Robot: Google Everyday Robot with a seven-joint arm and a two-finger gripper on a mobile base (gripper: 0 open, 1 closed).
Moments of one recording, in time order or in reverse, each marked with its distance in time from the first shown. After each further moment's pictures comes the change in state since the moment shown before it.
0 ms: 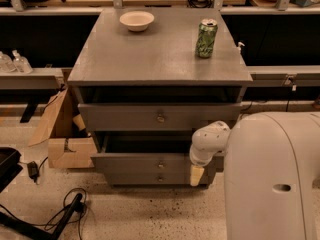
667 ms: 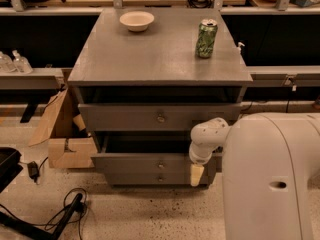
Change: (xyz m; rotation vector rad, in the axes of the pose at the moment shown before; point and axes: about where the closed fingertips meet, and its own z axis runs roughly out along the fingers) arm -0.002 0.001 0.002 -0.060 0.011 -0.004
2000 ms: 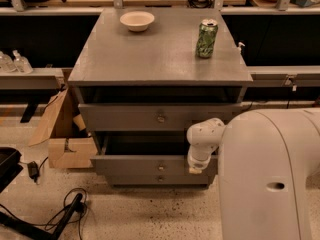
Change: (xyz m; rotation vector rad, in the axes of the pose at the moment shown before) arm 0.002 0.044 -0.008 -0.138 0.058 0.081
